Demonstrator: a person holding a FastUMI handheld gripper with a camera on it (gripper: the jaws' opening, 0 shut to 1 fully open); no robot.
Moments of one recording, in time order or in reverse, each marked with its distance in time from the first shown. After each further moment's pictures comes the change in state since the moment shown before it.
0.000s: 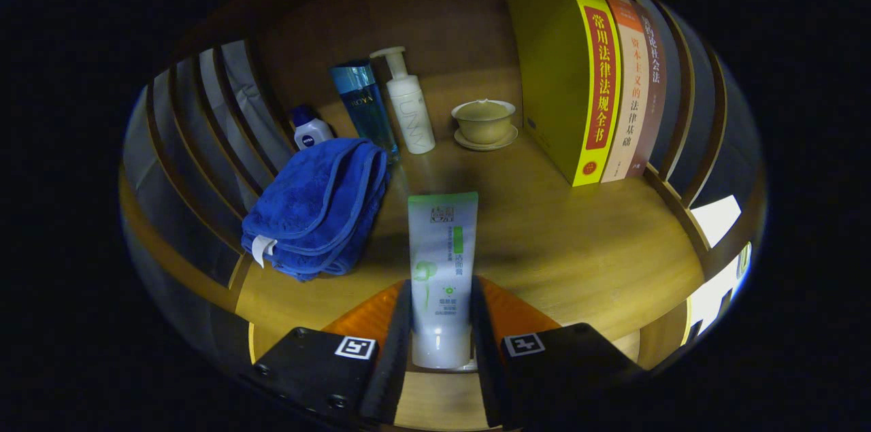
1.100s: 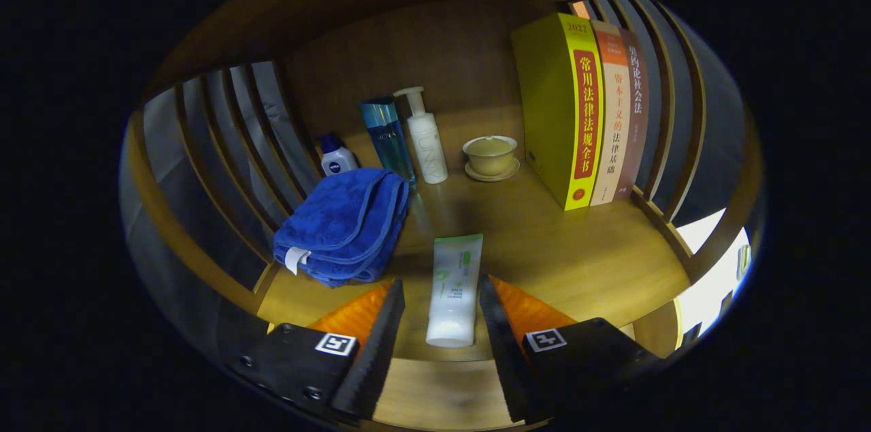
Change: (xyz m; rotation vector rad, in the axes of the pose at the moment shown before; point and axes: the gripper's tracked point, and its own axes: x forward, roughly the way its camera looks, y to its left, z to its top) arm -0.051 0.016 0.013 -0.034 -0.147 0.043
